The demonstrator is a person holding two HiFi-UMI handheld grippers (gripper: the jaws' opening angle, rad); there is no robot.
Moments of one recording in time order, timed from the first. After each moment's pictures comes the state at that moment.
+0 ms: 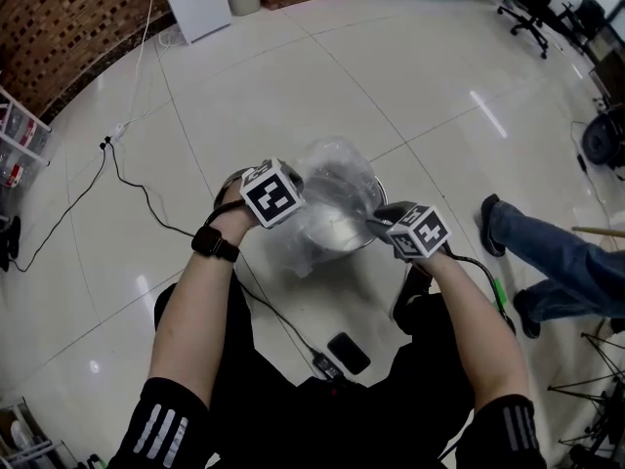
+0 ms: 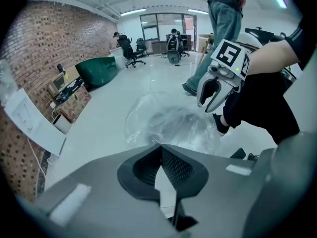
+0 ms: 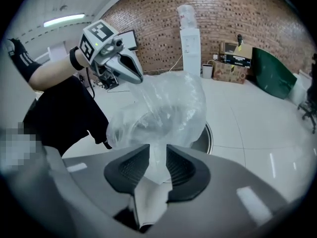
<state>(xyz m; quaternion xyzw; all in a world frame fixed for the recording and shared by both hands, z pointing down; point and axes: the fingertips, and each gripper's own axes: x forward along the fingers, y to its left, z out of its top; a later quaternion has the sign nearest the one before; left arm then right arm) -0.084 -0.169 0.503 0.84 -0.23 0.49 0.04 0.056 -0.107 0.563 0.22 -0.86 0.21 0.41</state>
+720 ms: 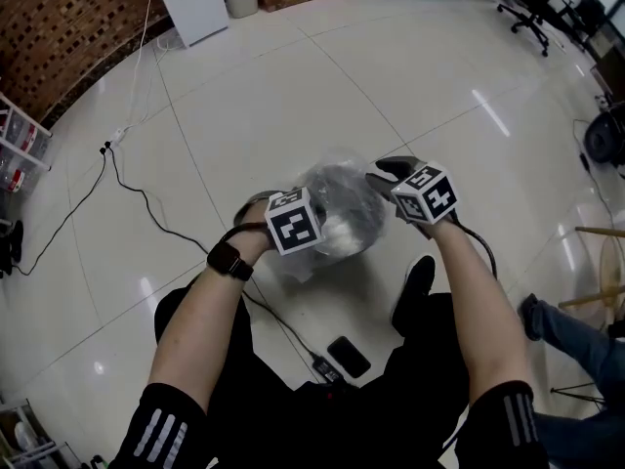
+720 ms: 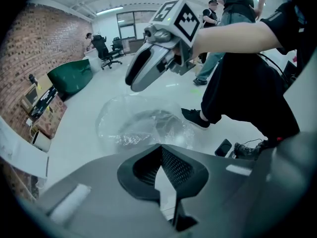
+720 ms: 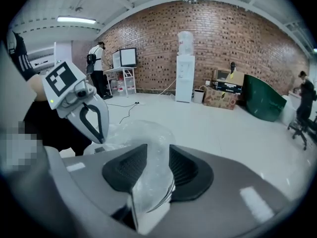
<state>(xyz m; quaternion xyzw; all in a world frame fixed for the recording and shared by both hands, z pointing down) -0.016 -0.115 0.521 0.86 -0.10 0.51 0.02 0.059 -0.207 0.493 0.28 -0.89 0.12 0.33</state>
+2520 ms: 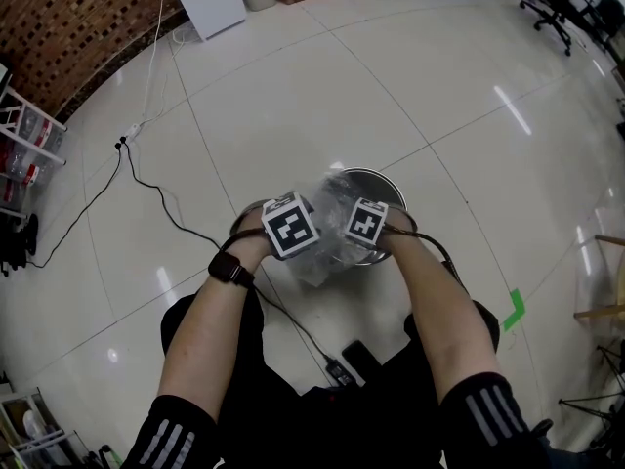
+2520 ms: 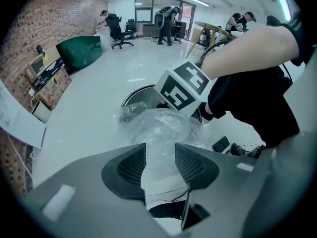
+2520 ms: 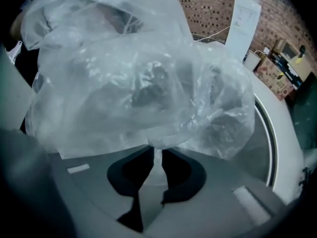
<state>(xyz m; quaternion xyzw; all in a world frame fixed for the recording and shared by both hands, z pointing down) -0.078 -0.132 0.566 0.81 -0.14 0.55 0.11 -0.019 -0.143 0.702 0.05 -0.80 0.09 0.59</state>
